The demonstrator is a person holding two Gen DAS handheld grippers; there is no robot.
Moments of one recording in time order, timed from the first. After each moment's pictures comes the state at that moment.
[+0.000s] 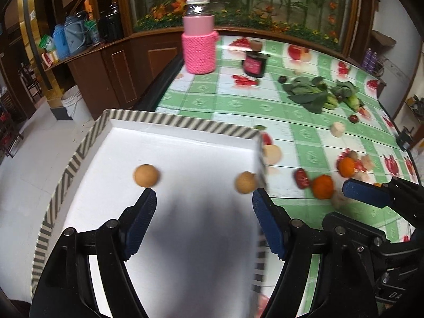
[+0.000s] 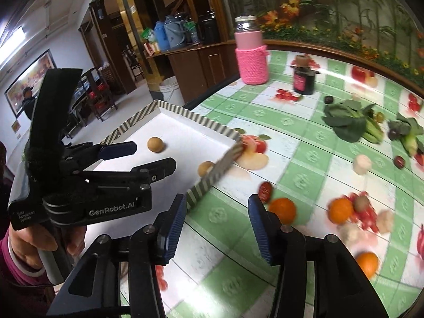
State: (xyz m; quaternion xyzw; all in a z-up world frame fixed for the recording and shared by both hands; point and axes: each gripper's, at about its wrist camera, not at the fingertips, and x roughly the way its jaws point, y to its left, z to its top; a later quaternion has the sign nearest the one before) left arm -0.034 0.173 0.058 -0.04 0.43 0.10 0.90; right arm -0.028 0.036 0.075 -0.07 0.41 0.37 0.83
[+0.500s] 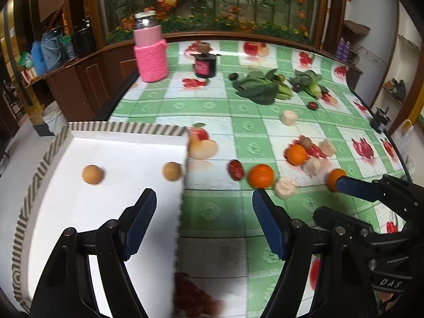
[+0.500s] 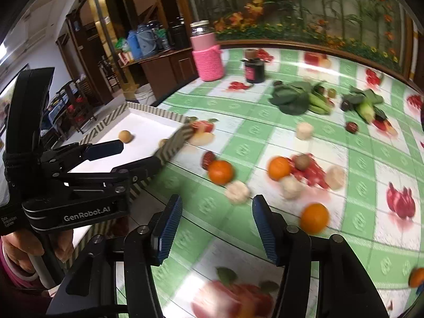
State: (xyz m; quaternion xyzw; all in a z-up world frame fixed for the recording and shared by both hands) left arm -0.040 0.101 0.062 -0.02 0.42 0.04 0.91; right arm -0.042 -0.043 0.071 -0.05 0.41 0.31 0.86
